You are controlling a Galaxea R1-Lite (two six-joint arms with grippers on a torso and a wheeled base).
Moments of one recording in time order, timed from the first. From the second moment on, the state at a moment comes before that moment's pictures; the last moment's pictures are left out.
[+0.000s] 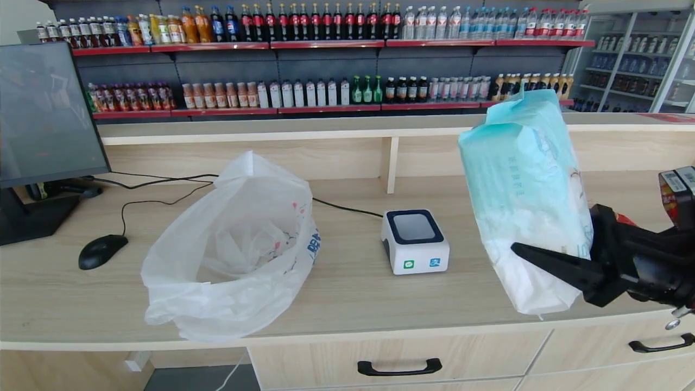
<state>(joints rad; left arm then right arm) 0.00 0.00 0.00 0.00 0.00 0.02 0.09 1.64 -0.34 -1.57 0.98 0.04</state>
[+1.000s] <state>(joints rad) 0.00 0.00 0.00 0.00 0.00 0.02 0.47 1.52 -0.29 -1.57 -0.20 -0.10</state>
